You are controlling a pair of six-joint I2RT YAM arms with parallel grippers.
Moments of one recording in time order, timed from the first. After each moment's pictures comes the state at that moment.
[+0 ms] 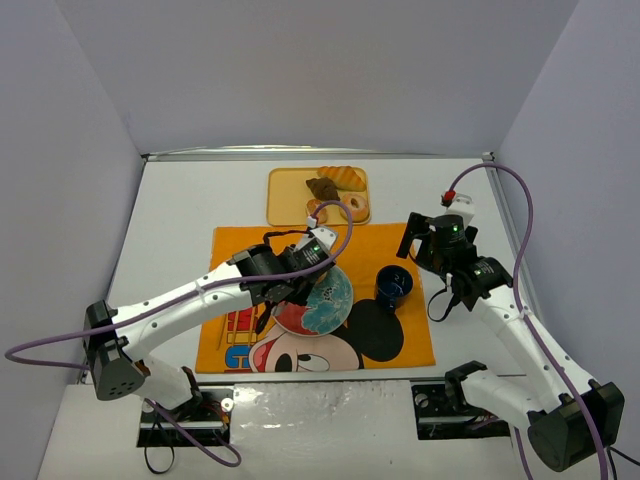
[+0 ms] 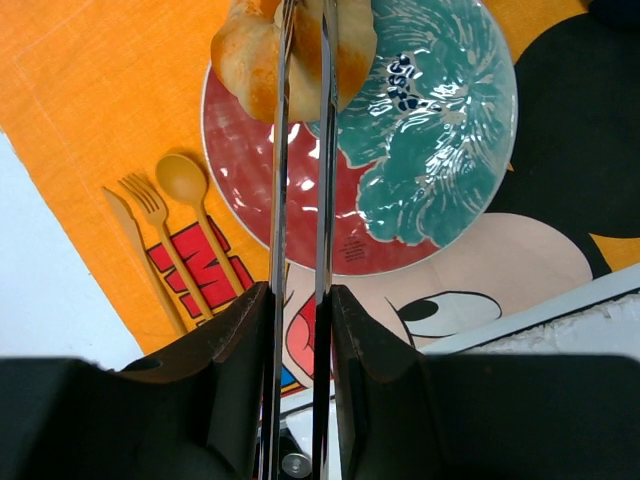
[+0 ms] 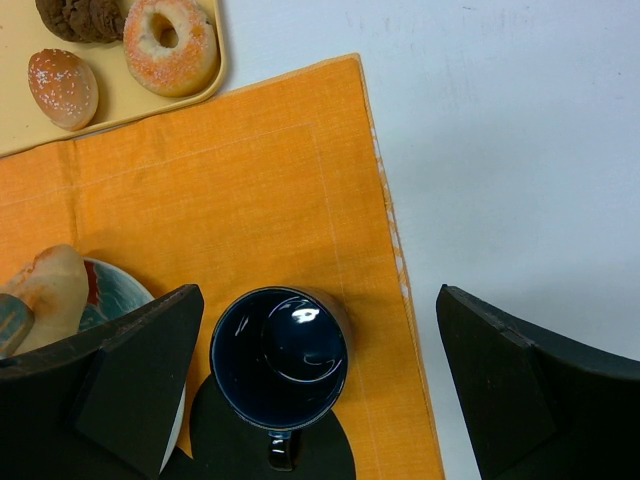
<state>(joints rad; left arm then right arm) -1.04 1.44 1.41 -1.06 -0.40 -0.43 0.37 1.00 0.85 -0.50 0.31 0.47</state>
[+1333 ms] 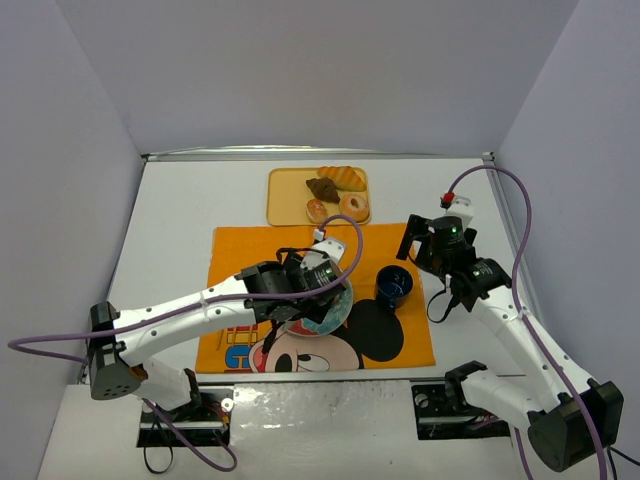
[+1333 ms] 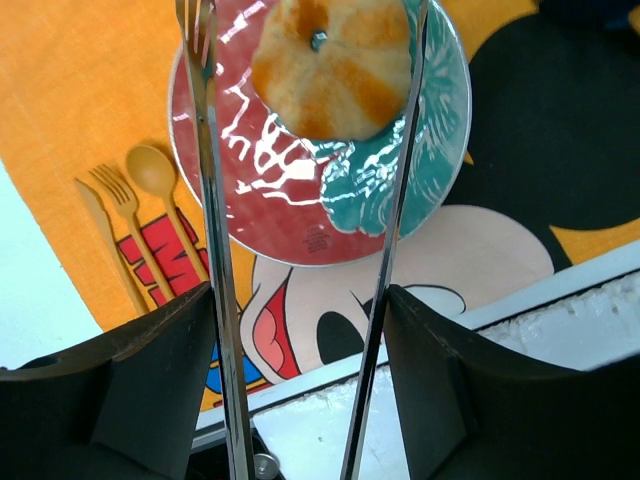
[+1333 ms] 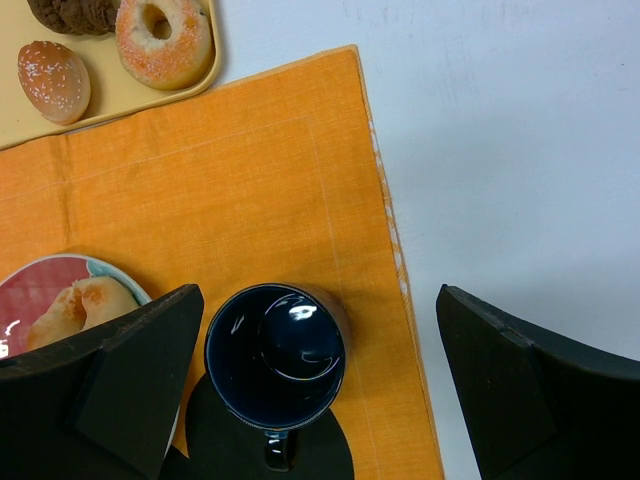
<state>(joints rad) -1.18 1.44 1.39 -1.06 -0.50 -0.56 0.37 1.00 0.83 -0.50 0.31 0.48</state>
